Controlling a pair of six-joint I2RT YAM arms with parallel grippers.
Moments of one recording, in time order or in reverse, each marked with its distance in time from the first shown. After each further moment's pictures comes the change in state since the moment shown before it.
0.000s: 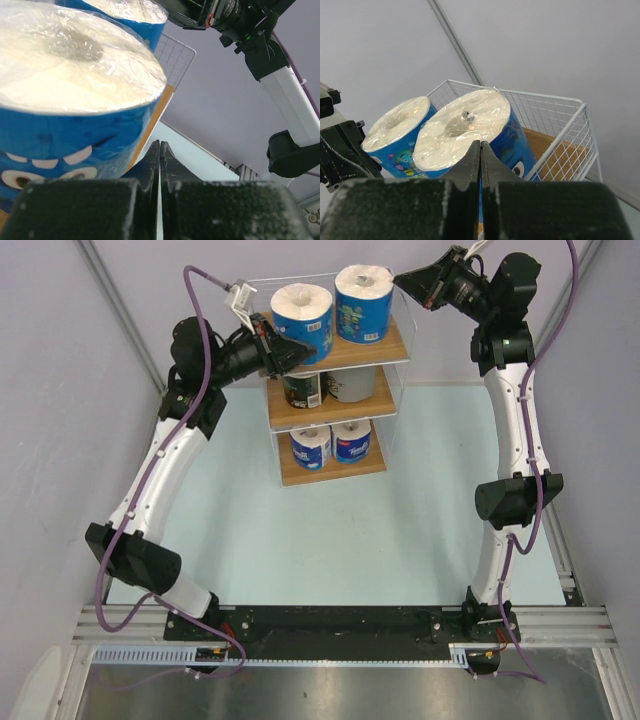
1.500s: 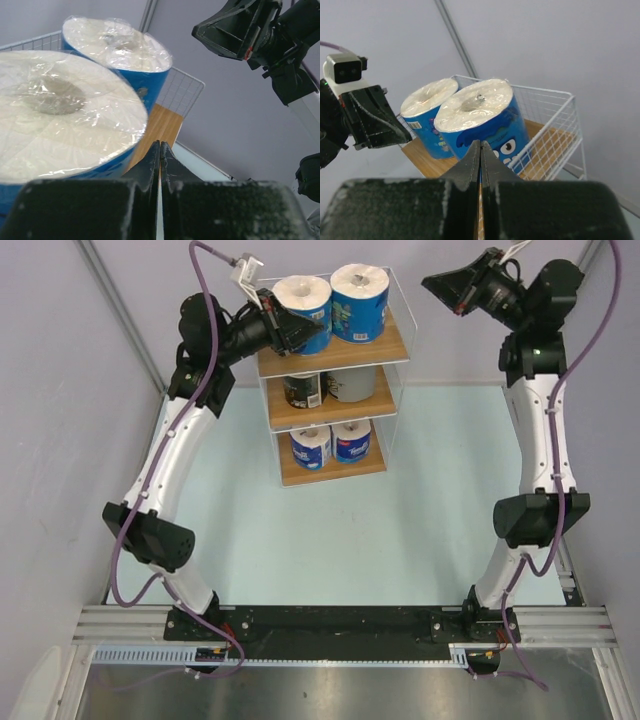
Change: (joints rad) left arm -0.013 0.180 0.276 -0.062 -0.035 0.005; right arm -0.087 -0.168 -0.214 0.101 -0.102 -0.006
